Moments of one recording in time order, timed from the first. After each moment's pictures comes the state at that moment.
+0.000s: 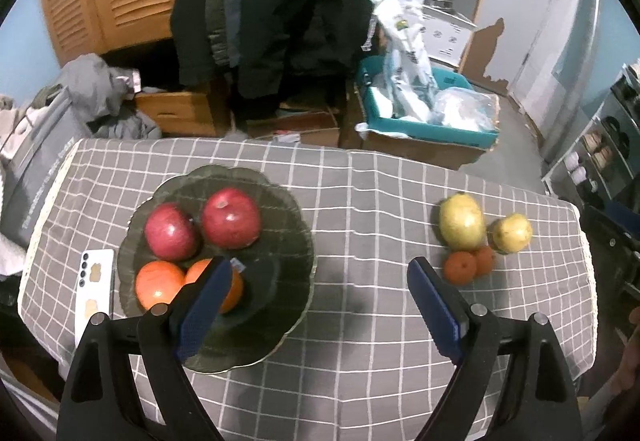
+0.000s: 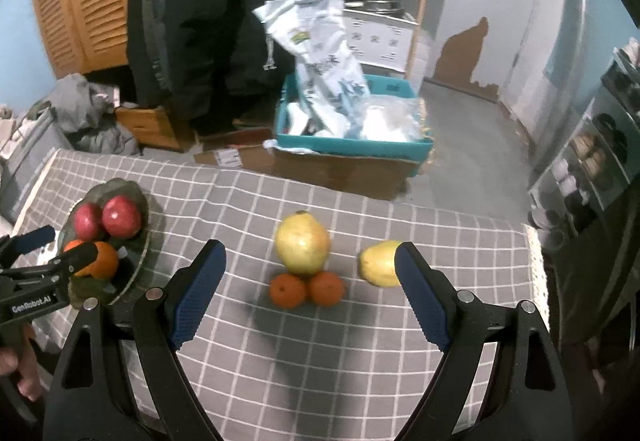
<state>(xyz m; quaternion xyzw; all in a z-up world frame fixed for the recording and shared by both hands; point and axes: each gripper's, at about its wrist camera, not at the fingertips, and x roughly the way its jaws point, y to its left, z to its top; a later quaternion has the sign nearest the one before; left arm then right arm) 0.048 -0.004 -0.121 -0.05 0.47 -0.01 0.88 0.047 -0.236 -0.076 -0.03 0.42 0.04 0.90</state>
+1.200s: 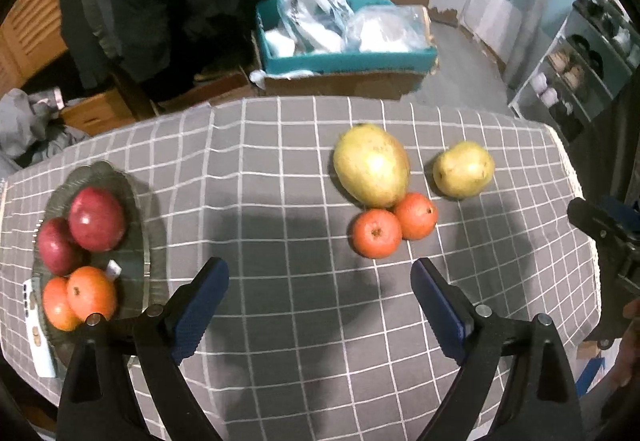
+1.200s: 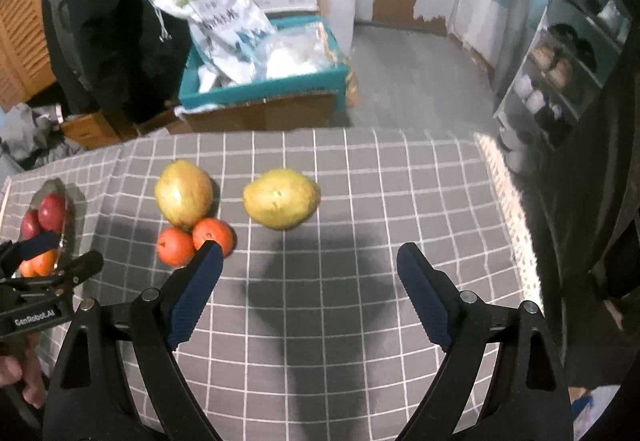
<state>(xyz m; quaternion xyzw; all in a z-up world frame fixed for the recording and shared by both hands) 0.079 -0.133 -0.186 0.02 0.53 -0.10 0.84 0.037 -0.352 -0.147 0.05 0.49 -0.04 0.87</state>
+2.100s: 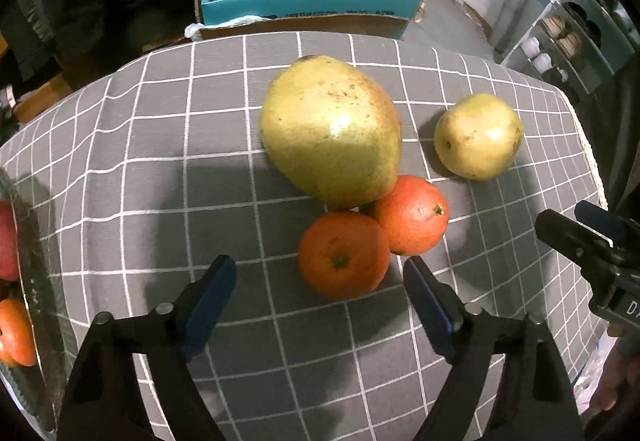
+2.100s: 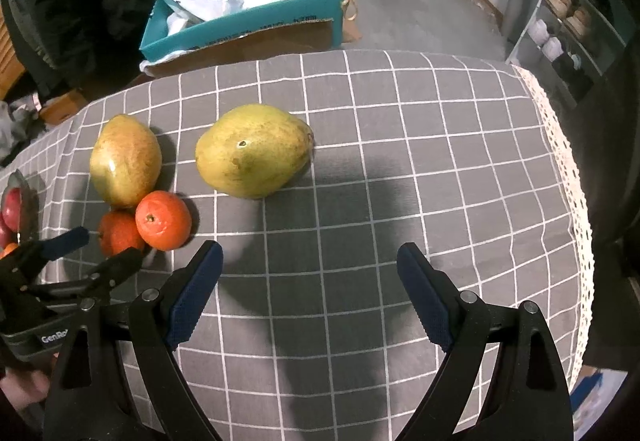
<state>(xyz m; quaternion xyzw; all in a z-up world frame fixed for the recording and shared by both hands) 0.119 -0.176 -0.265 0.03 0.58 -0.15 0.80 0.073 -0.362 -0.225 0.08 0.56 -0.04 0.83</state>
